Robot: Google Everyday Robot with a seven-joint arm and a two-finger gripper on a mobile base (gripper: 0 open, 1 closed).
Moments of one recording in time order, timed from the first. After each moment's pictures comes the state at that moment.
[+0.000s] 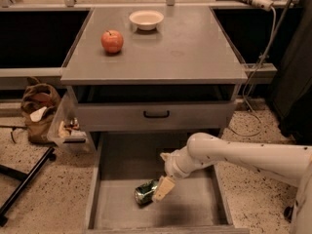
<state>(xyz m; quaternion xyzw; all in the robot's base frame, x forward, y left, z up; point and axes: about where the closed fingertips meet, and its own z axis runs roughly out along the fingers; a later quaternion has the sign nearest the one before) 0.521 -0.020 0.479 -0.60 0.74 0.21 0.23</state>
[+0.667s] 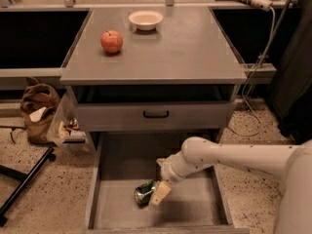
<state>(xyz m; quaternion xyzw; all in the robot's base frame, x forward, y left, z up) 0.516 -0.009 0.453 -0.60 0.74 0.23 0.21</state>
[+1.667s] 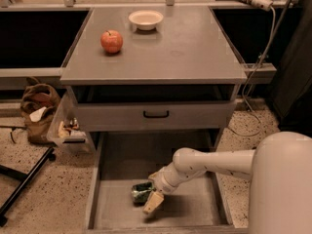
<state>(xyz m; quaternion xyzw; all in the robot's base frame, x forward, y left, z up) 0.497 0.019 0.376 -0.60 0.73 0.27 0.17</state>
